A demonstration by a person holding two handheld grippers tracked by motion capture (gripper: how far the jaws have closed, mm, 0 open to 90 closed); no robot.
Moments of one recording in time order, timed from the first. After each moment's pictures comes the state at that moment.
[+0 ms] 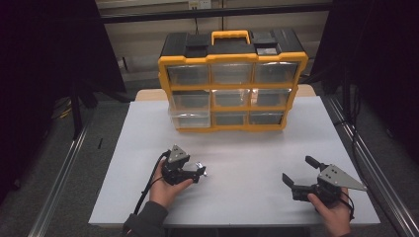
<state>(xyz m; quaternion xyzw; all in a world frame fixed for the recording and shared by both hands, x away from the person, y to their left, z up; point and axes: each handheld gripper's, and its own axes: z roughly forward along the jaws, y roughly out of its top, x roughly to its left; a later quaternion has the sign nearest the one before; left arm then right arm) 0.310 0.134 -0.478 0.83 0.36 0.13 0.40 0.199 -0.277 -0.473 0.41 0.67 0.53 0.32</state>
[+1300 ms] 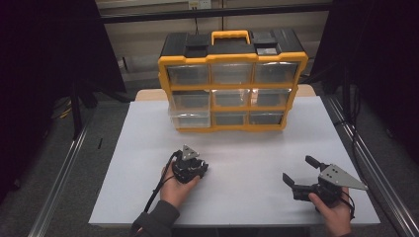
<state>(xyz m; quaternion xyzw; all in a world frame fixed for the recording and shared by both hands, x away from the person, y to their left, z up) 0.312 0.111 -0.483 0.84 0.38 0.13 0.37 0.199 -0.278 -0.473 0.41 0.67 0.54 0.31</state>
